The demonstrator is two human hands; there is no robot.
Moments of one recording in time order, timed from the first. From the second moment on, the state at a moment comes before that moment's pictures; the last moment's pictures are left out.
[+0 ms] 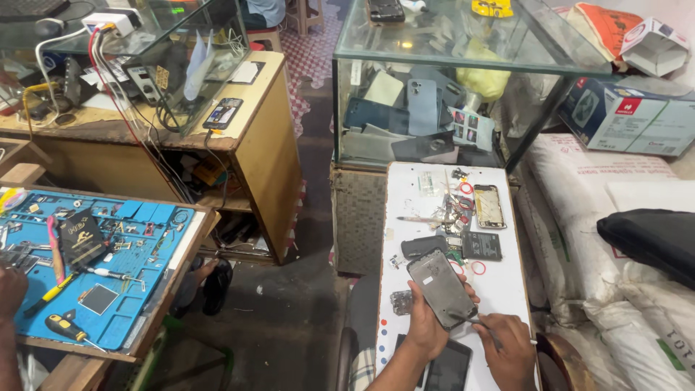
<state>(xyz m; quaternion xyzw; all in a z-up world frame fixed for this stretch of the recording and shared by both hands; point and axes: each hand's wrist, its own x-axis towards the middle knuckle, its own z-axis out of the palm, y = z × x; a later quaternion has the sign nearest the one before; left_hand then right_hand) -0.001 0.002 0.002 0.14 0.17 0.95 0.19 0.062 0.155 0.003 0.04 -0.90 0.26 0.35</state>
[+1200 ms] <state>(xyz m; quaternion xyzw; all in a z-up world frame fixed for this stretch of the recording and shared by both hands) -0.001 0.007 0.006 0.12 0.16 0.95 0.22 0.060 0.169 0.006 0.09 -0.89 0.25 0.36</state>
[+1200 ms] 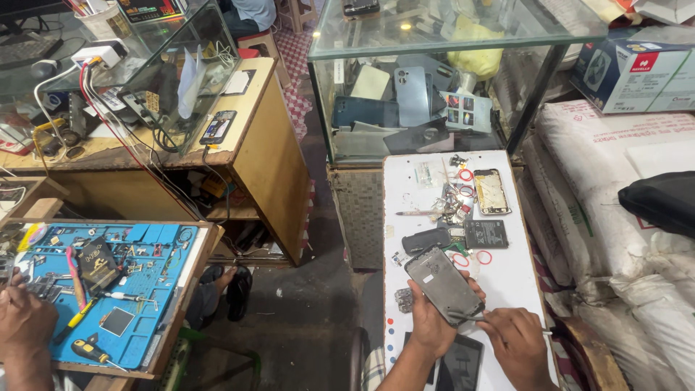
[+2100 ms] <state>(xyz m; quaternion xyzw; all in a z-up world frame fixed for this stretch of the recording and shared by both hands) 0.000 0.008 0.003 0.13 0.18 0.95 0.20 0.062 0.161 0.019 0.09 -0.90 0.24 0.35</state>
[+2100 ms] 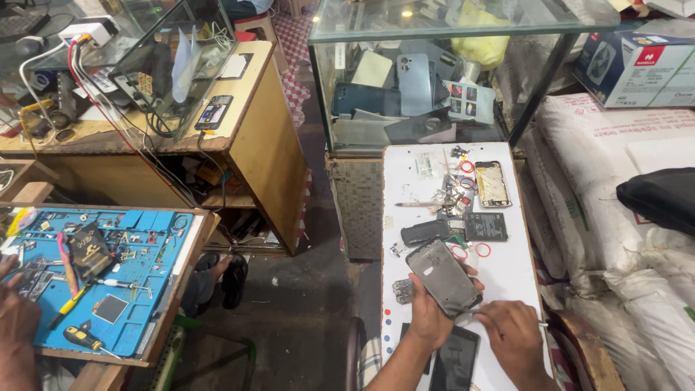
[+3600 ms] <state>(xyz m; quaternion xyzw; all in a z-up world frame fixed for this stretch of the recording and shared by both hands) -0.004 0.023 -0.035 0.09 0.31 0.92 0.23 0.061 0.168 0.017 0.14 -0.91 0.22 0.31</state>
